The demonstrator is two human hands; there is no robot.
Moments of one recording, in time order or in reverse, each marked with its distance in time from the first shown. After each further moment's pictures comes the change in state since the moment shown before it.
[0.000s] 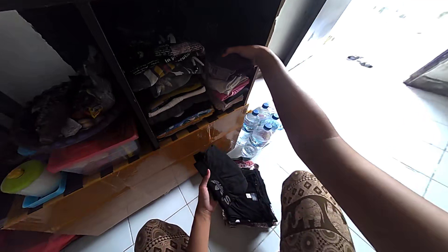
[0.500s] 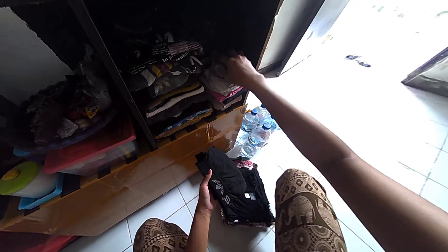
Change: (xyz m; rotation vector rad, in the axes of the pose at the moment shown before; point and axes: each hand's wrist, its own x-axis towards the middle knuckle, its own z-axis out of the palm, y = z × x) left_hand 0.005 -0.005 0.002 0.017 0.017 -0.050; right_hand -0.035 0.011 0.046 -0.777 0.234 -0.409
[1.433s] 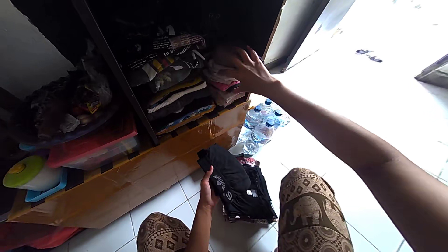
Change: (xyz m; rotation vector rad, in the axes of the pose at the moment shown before) left_hand 0.000 -0.002 0.000 -0.034 0.006 0.012; right_hand -0.028 0.046 0.017 -0.270 0.130 -0.567
